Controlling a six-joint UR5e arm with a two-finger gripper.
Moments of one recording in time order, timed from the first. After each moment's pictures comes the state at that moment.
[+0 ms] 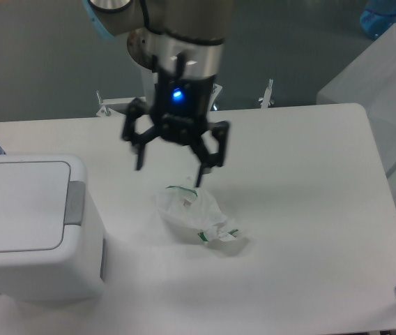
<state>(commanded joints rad) 2.33 -1.72 -1.45 -1.08 1.21 0.50</state>
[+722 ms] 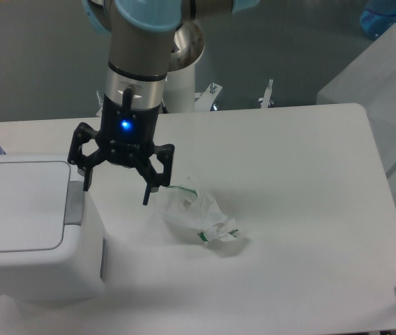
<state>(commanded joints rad) 2.27 -1.74 -1.48 -1.07 1.21 0.31</state>
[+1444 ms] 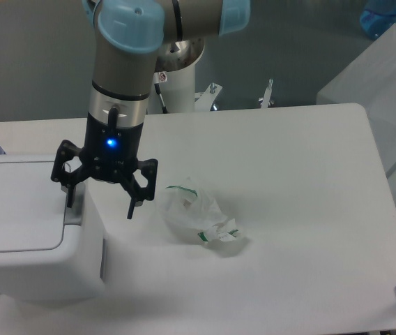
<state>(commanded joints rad) 2.23 -1.78 -1.50 -0.98 1.21 0.22</state>
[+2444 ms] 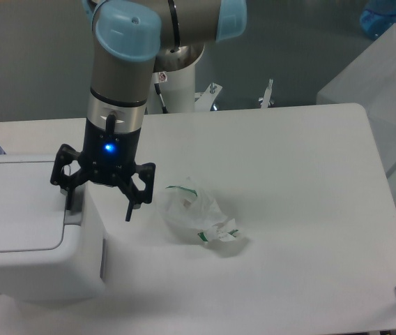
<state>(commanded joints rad) 2.23 -1.78 -1.52 -0.98 1.21 0.23</state>
